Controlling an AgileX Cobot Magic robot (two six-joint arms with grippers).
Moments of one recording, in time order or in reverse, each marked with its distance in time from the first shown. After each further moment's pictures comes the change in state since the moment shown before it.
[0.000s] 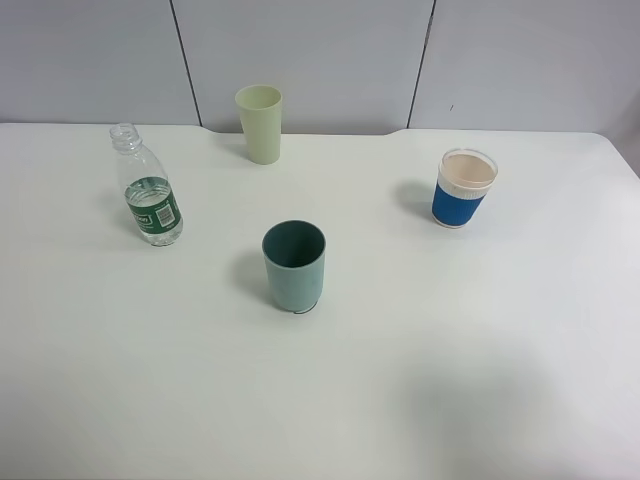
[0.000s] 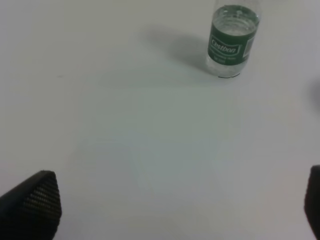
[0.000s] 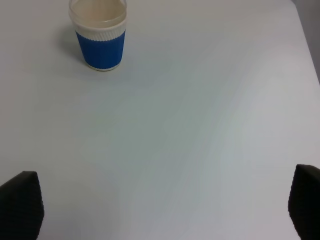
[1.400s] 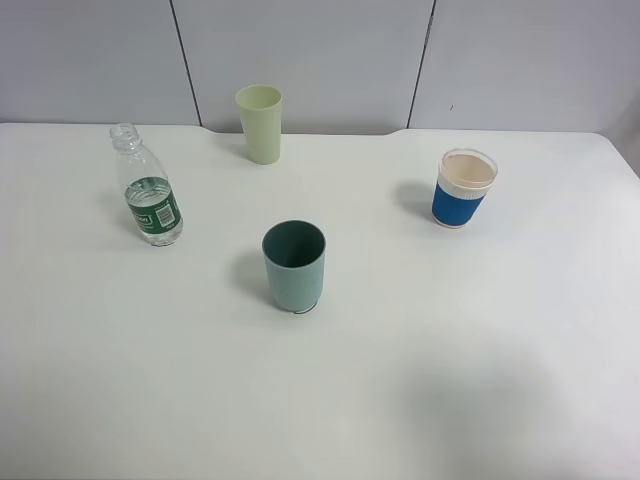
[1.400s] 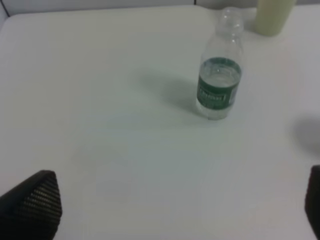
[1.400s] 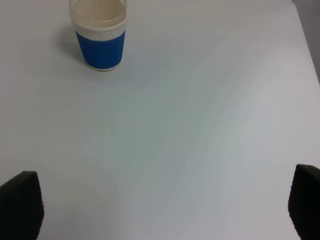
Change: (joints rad) left arm 0.000 0.252 -0.169 -0.037 -0.088 0.063; right arm 0.000 0.000 0.000 0.000 0.000 0.000
